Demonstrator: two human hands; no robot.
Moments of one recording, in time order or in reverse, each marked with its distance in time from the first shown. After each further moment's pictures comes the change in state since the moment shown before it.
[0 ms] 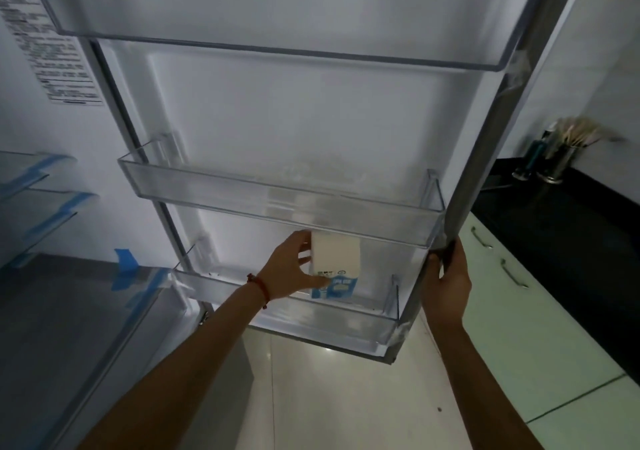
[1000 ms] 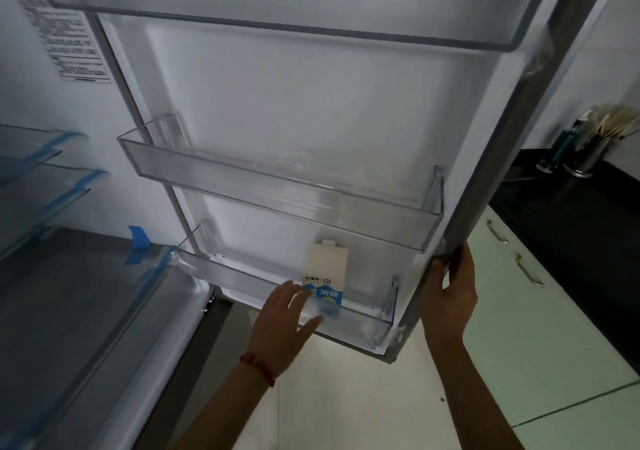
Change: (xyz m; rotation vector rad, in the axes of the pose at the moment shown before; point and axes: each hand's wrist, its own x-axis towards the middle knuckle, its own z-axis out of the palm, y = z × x) left_hand -0.095 -0.023 0.051 0.789 0.134 -0.069; right_hand -0.027 0.000 -0.007 0.058 0.036 -0.021
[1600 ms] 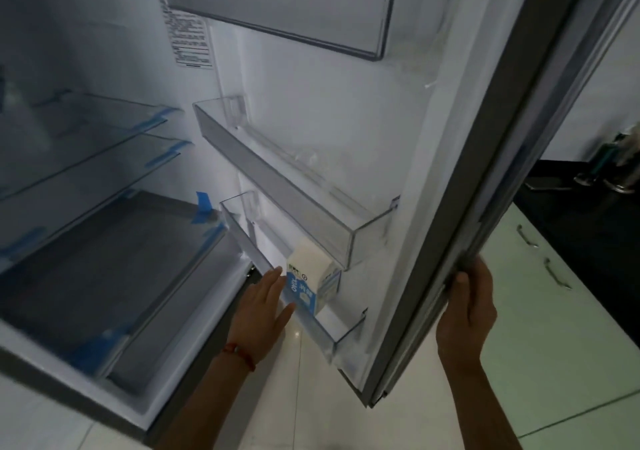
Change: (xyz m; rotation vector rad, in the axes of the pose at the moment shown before) left_hand -0.119 -0.038 -0.026 -0.020 0.135 -0.216; right_hand -0.100 -0.035 -0.048 0.286 -0.106 -0.282
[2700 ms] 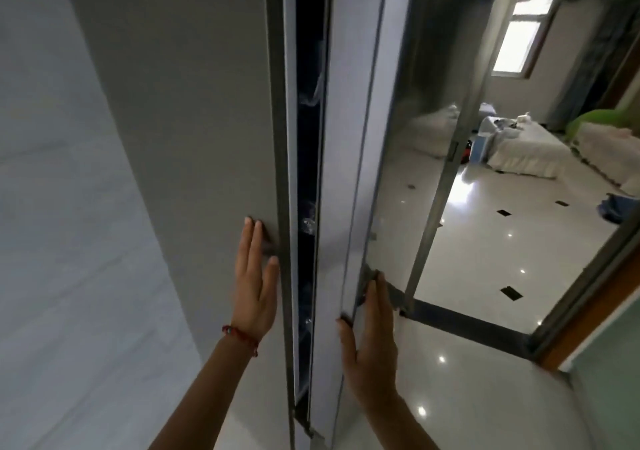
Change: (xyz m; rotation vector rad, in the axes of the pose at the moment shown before) left_hand -0.136 -0.166 -0.226 -0.454 0.730 -0.132; right_hand -0.255 -0.156 0.224 -0.075 -0.587 -0.373
